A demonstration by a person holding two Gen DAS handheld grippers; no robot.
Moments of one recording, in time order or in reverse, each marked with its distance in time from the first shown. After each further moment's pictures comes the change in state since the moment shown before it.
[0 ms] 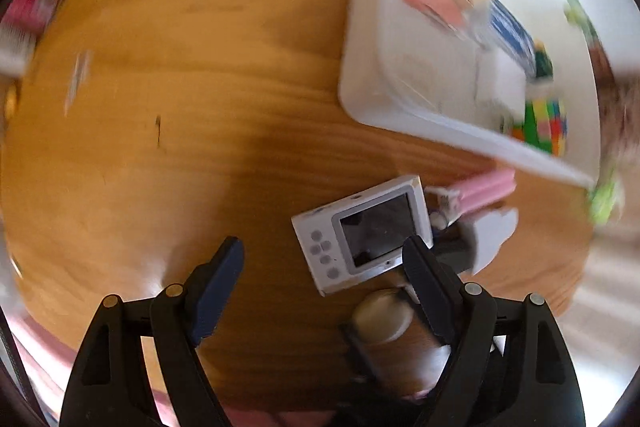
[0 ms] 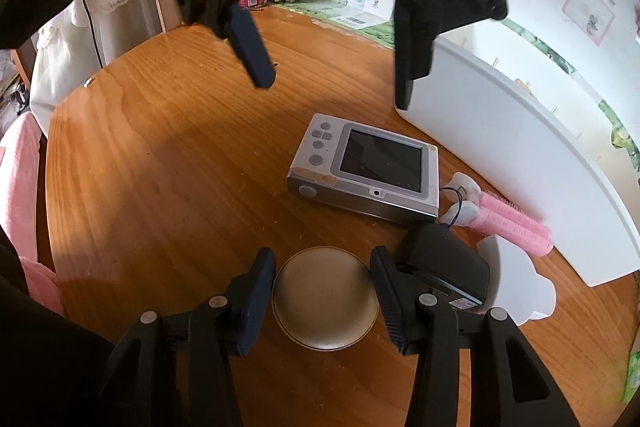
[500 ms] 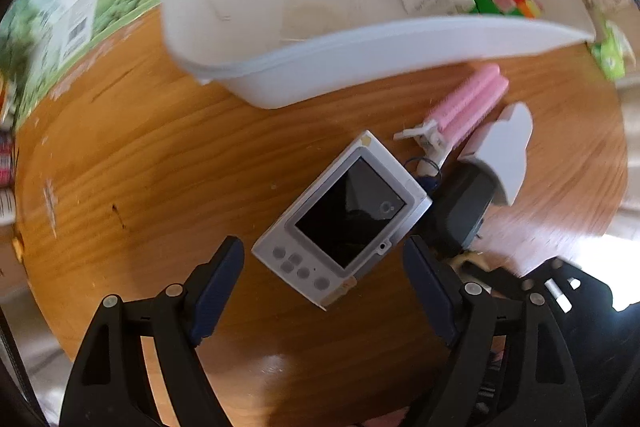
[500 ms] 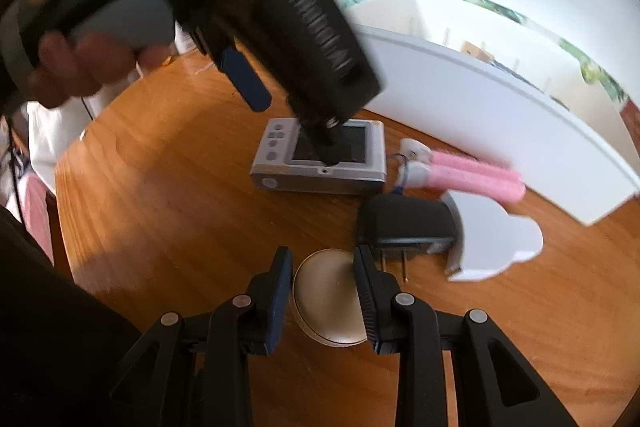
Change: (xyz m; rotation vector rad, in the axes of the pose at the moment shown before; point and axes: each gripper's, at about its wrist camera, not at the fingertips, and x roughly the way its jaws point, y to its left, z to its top) left arm 0.038 -0.068 -0.002 0.443 0.041 0.121; right arm -0.027 -0.043 -0.027 0.213 -0.036 0.043
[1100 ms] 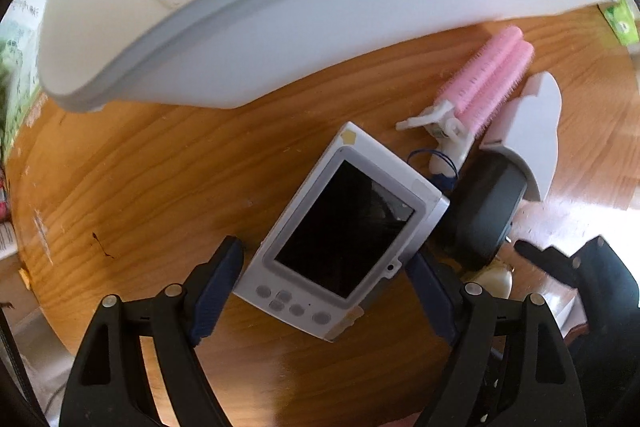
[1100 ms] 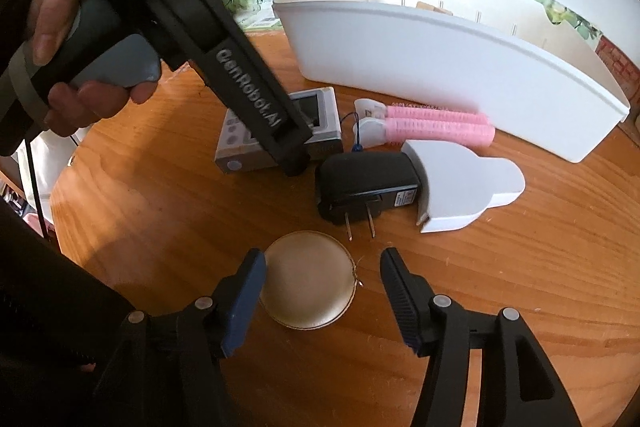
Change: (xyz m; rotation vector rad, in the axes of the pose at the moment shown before) left arm 0.038 -0.017 0.017 0.052 0.080 0.036; right arm -0.001 -0.023 -0.013 0.138 0.045 -0.007
